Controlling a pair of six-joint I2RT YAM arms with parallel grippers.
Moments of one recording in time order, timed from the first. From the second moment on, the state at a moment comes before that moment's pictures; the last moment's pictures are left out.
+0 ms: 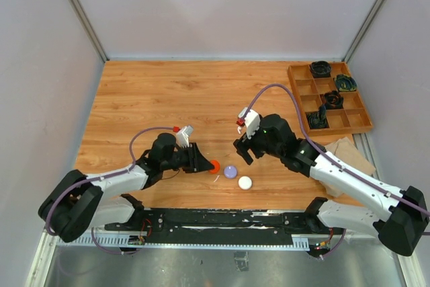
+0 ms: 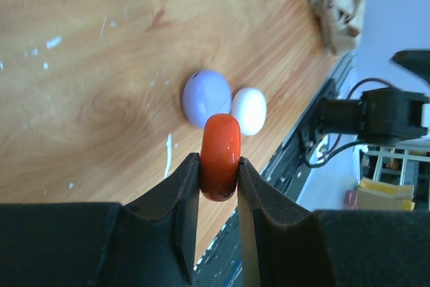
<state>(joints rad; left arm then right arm) -0.60 1.16 0.28 0.43 0.49 -0.81 0.82 1.06 0.82 -0.35 -0.01 -0.12</state>
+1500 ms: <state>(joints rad) -0.55 0.87 0.55 -0.32 0.06 -0.65 0.49 1.28 0.88 -0.45 0.06 0.01</state>
